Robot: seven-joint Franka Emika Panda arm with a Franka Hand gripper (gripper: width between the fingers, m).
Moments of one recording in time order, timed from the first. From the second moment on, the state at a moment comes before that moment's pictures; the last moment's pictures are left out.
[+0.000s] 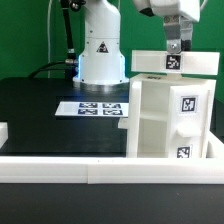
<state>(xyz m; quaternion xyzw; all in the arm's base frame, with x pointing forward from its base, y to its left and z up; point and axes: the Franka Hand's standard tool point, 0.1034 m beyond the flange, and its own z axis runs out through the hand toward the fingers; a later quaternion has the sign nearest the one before) 0.587 0.081 0.169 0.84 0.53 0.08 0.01</state>
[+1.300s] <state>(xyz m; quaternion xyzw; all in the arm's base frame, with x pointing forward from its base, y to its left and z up) 0.586 0.077 0.159 0.91 0.41 0.08 0.00</state>
